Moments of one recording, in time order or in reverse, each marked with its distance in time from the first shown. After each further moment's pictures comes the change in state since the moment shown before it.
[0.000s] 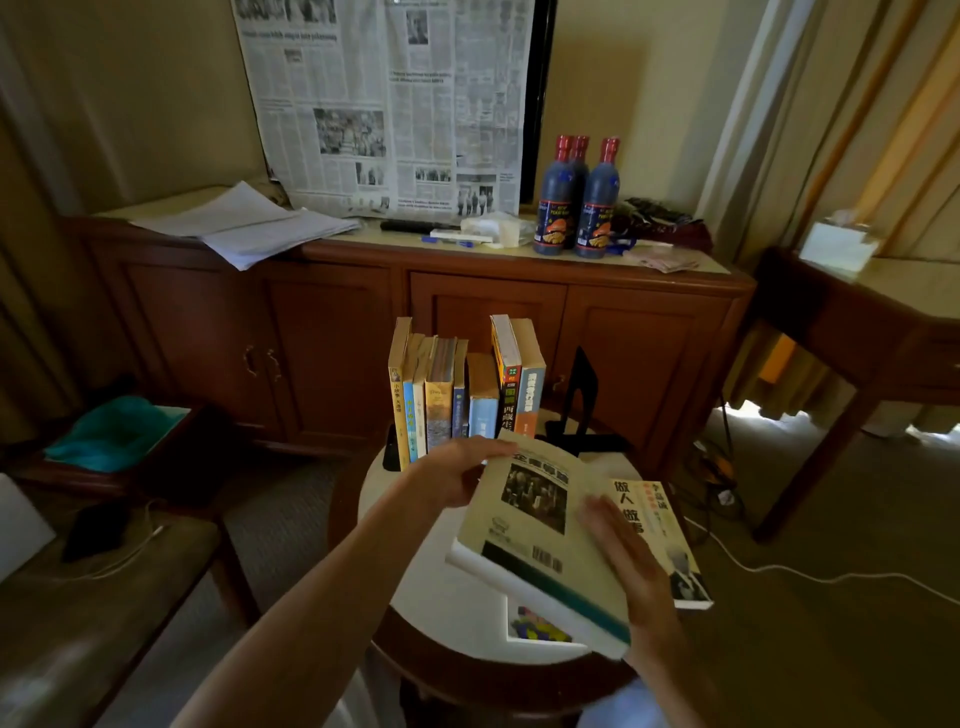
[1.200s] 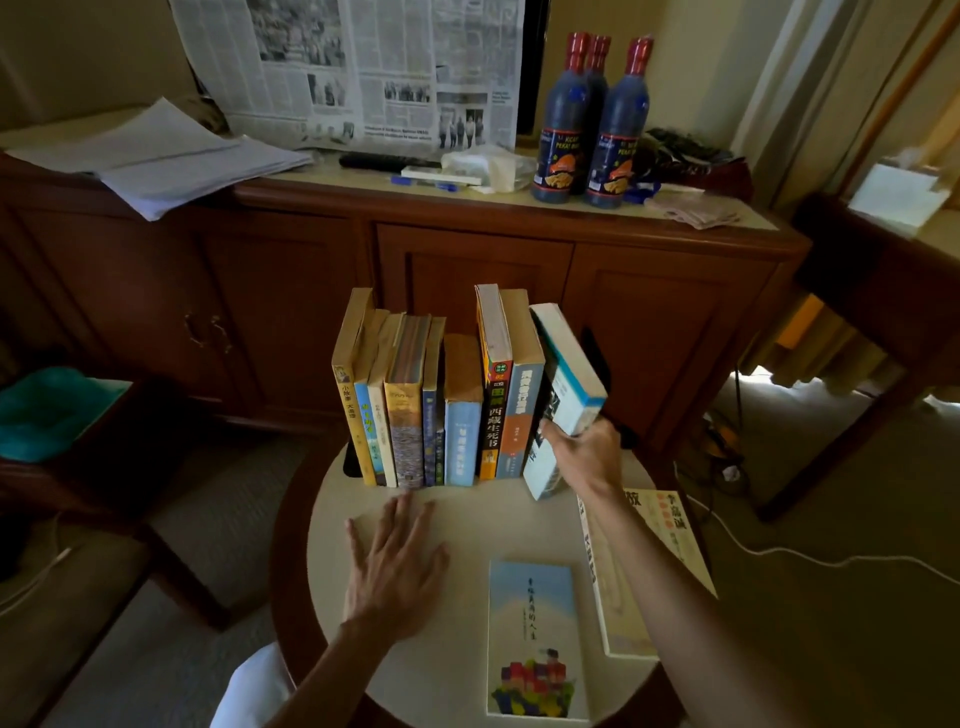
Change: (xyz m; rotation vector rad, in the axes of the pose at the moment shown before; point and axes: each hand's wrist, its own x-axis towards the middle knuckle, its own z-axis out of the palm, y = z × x) left_hand 0.097 -0.145 -0.084 1.479 0.547 0.367; right_hand 0.182 0.103 0.082 0.099 -0.009 0.794
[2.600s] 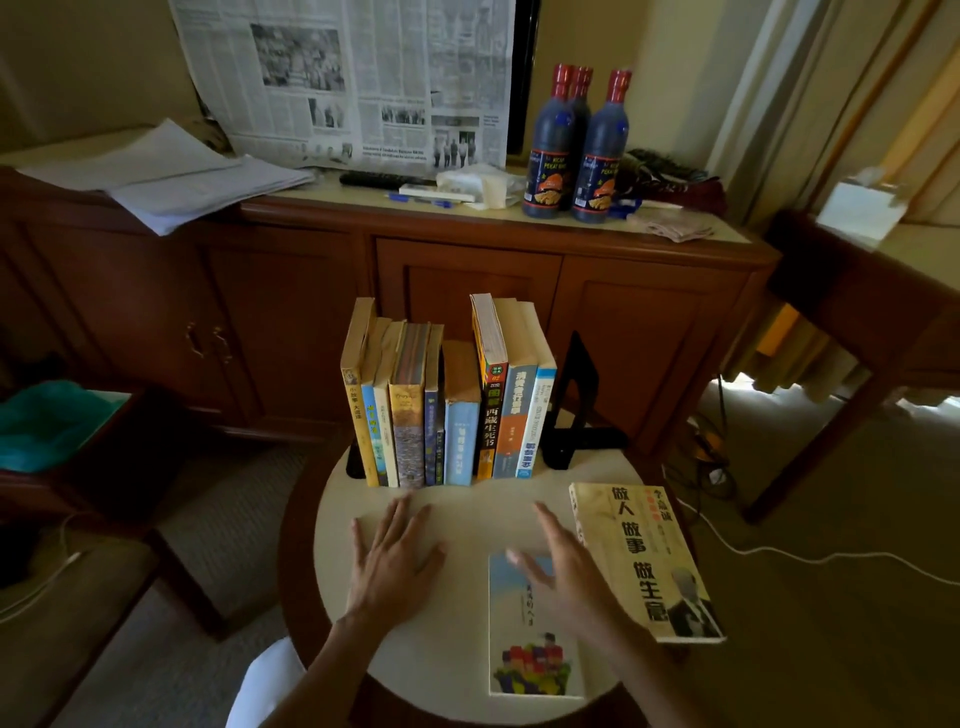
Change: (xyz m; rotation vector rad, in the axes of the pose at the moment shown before) left_hand -0.003 -0.006 -0.010 -0.115 -0.031 0.011; right_hand -0.126 0.058 -0.011 -0.357 -0.453 -0.206
